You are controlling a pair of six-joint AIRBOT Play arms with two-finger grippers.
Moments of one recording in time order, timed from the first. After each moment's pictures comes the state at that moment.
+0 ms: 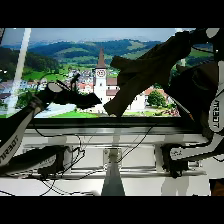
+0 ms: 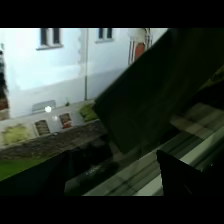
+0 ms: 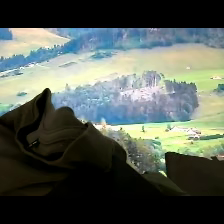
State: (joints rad) left arm -0.27 -1.34 0.71 0.58 -0.97 -1.24; right arm -0.10 -1.59 1.71 -1.48 1.00 1.46
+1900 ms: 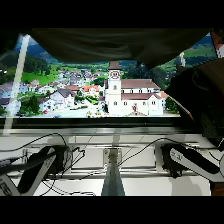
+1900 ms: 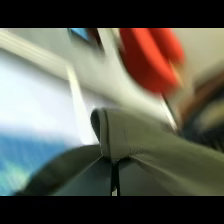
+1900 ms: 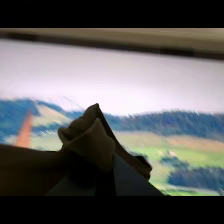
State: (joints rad) left arm 0.42 -0.77 1.07 0.30 -0.80 -1.00; right arm -0.11 -1.10 1.71 -1.33 1.06 1.35
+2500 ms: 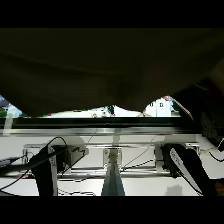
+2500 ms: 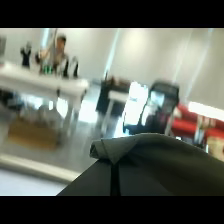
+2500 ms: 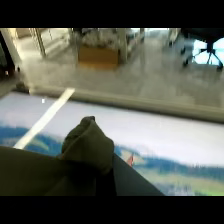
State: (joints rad) left arm 0.64 -0.44 1.07 0.56 -0.69 -1.05; right arm -0.11 -0.73 1.66 -1.04 1.18 1.37
